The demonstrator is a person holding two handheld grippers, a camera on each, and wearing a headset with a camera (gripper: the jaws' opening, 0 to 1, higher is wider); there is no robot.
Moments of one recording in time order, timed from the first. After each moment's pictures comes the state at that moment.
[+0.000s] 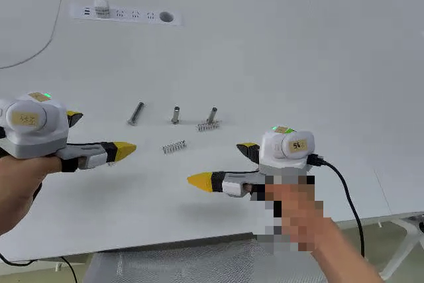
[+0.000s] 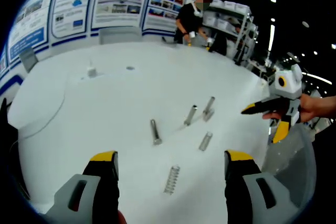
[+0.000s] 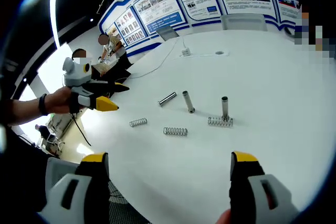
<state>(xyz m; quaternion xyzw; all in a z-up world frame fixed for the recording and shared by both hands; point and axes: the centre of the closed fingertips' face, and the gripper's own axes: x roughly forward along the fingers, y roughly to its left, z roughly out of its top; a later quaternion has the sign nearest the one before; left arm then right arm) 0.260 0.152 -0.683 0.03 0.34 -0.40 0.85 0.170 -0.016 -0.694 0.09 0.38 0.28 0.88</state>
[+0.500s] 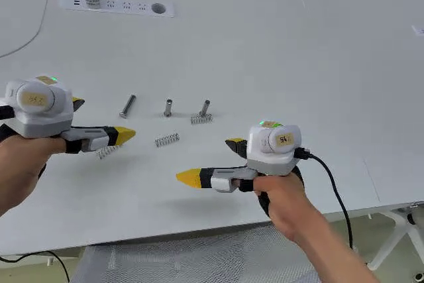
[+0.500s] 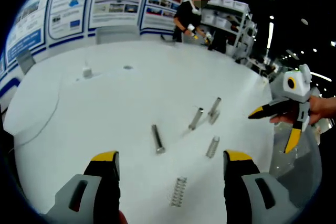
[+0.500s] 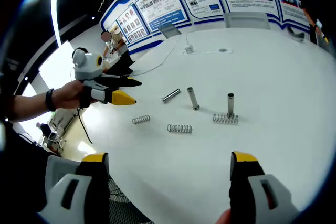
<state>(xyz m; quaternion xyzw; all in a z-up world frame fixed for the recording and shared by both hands) 0.284 0.137 -0.697 0.03 0.34 -0.41 0.85 0.167 -0.008 -0.698 0.09 0.38 0.29 0.87</state>
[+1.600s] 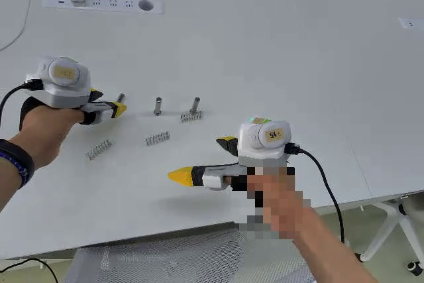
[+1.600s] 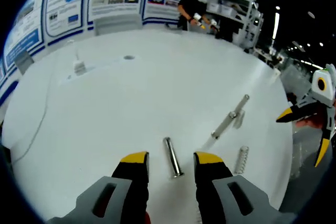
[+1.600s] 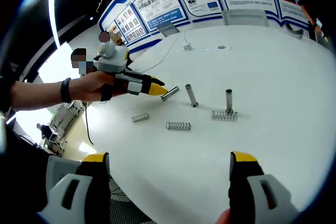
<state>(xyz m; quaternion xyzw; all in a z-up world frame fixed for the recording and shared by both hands) 0.333 0.107 -0.743 0.07 0.37 -0.39 0.84 0.163 -0.009 -0.701 0.09 0.39 0.28 0.87</state>
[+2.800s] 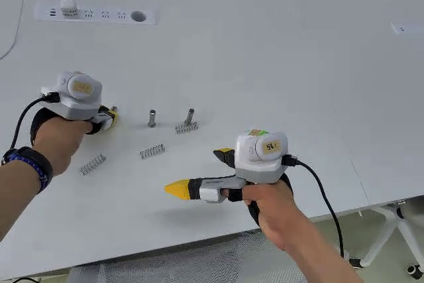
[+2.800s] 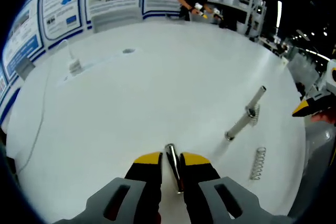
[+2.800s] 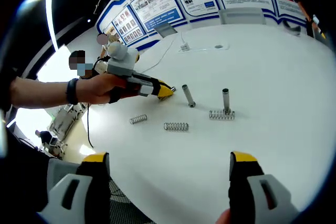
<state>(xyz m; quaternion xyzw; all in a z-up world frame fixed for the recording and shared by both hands) 0.343 0.095 -0.759 0.12 0.39 -0.37 0.84 0.165 -0.013 -0.702 0.10 0.39 0.28 0.87</state>
